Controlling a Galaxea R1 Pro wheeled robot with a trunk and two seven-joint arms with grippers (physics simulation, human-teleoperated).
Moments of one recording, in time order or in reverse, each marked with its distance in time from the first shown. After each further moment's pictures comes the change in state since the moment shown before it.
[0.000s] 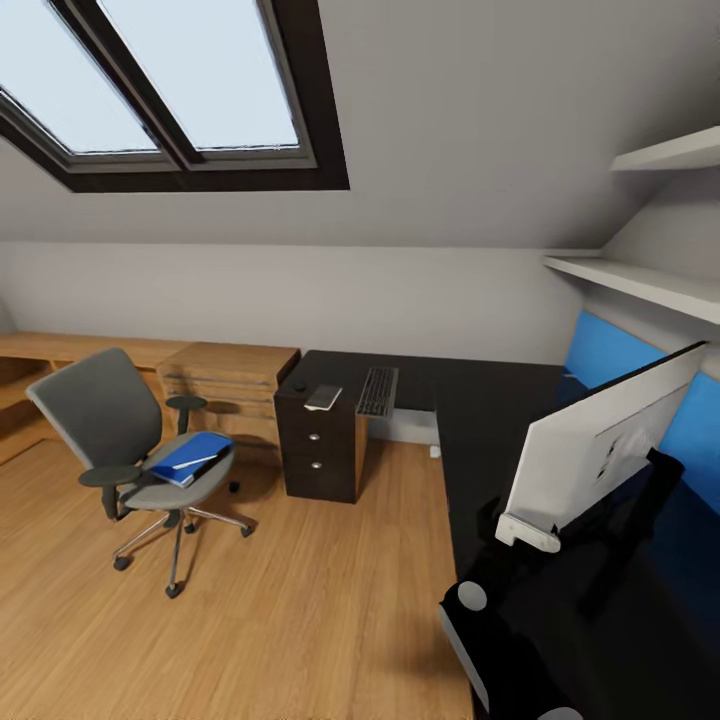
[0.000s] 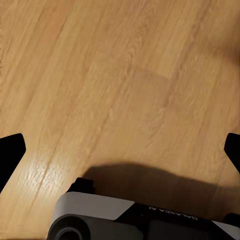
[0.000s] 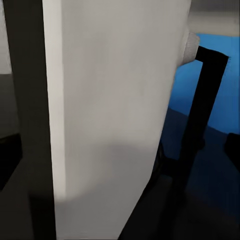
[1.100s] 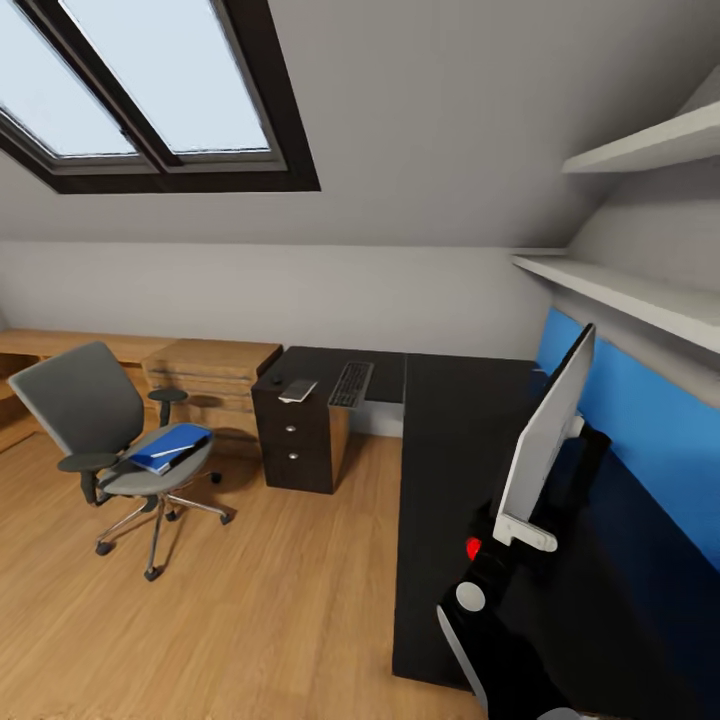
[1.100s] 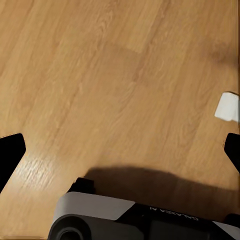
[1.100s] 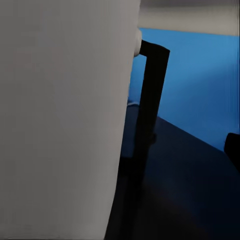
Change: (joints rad) left arm 0.000 0.001 0.001 0.000 0.000 0.000 0.002; right arm 0.000 0.002 0.009 0.003 0.002 0.001 0.008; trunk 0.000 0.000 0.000
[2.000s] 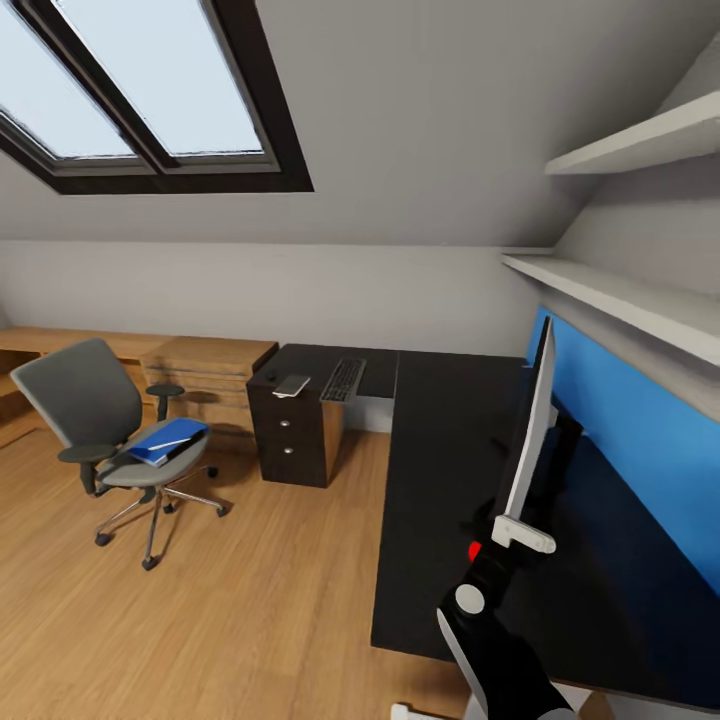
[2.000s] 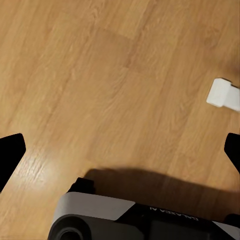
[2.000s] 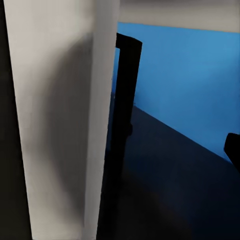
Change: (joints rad) left arm 0.000 0.000 0.000 0.000 0.000 0.000 0.000; right arm 0.000 0.000 0.003 0.015 -0.002 -0.002 0.005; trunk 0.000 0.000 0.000
